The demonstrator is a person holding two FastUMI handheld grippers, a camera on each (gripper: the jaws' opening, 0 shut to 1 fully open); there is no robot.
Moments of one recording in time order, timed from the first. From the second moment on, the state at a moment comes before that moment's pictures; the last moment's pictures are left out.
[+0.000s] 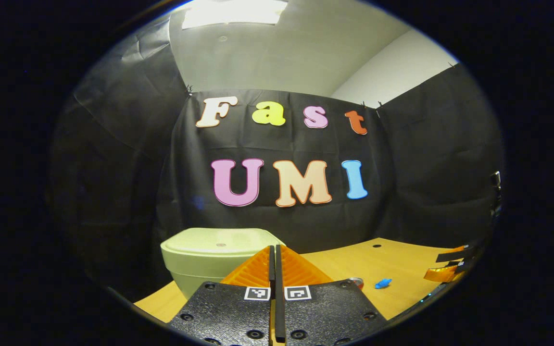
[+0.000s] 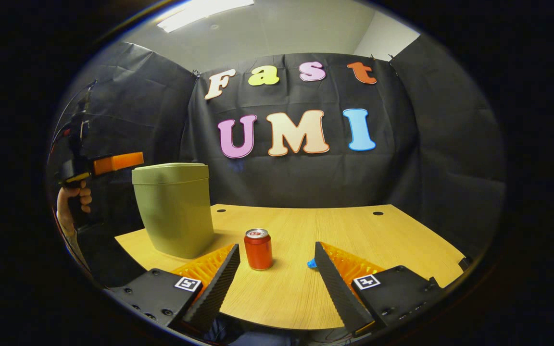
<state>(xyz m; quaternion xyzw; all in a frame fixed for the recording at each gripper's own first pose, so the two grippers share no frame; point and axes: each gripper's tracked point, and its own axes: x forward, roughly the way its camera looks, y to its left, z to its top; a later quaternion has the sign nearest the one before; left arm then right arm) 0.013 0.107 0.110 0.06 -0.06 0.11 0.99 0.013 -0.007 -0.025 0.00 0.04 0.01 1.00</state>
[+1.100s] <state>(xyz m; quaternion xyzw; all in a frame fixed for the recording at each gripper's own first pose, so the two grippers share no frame) 0.044 0.168 0.085 0.05 0.01 0.16 0.99 0.019 -0.002 -0.042 0.00 0.07 0.02 1.00</state>
